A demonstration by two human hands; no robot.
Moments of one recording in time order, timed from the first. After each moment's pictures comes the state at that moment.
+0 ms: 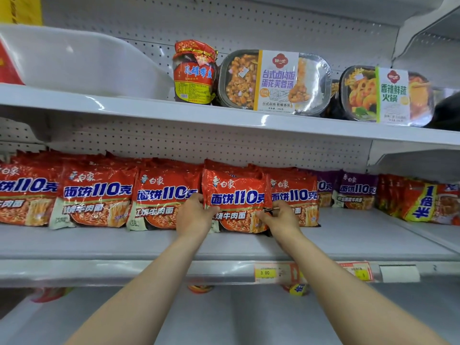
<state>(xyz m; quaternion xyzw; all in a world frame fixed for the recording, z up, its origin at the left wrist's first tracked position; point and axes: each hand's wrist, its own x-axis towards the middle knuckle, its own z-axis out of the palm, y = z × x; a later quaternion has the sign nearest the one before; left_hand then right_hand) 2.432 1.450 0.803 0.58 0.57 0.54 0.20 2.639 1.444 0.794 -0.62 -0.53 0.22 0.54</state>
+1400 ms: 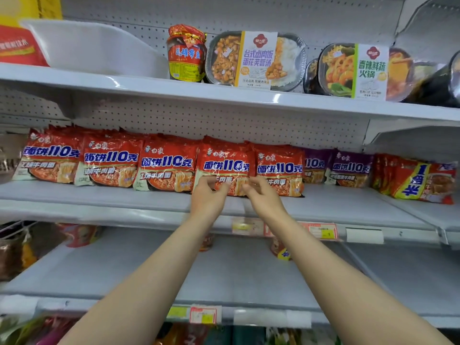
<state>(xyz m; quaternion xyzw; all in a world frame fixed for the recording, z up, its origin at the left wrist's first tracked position) 2.492 1.357 0.794 0.55 0.52 0.60 0.27 2.634 1.340 0.809 -0.54 -0.64 0.24 0.48</state>
